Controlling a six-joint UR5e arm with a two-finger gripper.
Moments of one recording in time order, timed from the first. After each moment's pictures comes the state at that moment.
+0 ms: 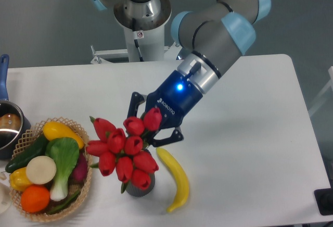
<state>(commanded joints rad) 2.55 -1.94 -1.59 -0.73 0.45 0.90</state>
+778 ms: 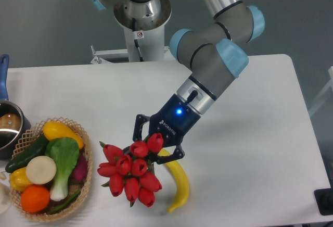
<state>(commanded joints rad) 2.54 -1.98 -1.62 -0.71 0.50 0.92</state>
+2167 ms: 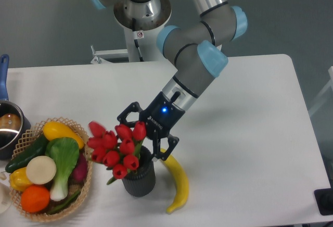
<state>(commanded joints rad) 2.53 -1.86 -1.82 -0.71 0.67 0.93</state>
